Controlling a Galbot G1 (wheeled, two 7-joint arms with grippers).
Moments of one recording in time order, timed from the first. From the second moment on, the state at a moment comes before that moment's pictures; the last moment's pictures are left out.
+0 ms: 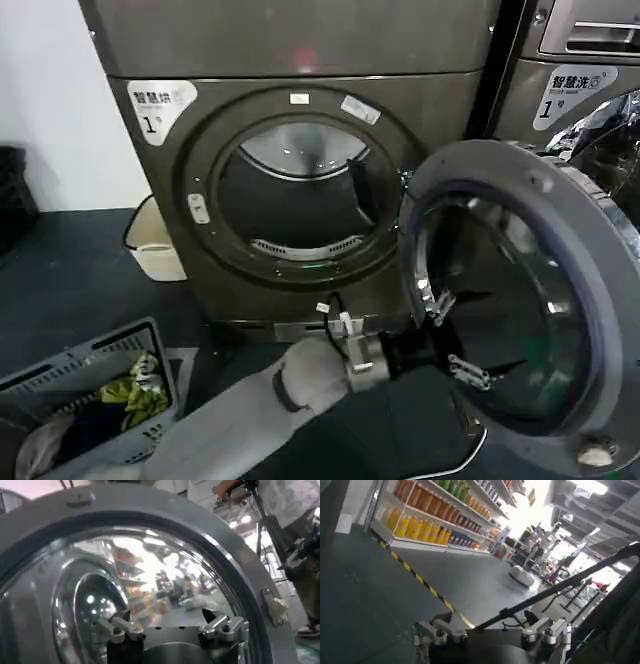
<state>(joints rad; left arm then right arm) 0.58 -1.20 0.41 -1.83 -0.41 -0.06 0.39 -2.13 1.42 2.03 1.91 0.52 -0.32 -0.18</state>
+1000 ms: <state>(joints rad) 0.39 -1.46 0.52 -1.51 -0.12 -0.26 0.30 -2.12 1.51 2.06 1.98 0.57 -0.33 -0.18</state>
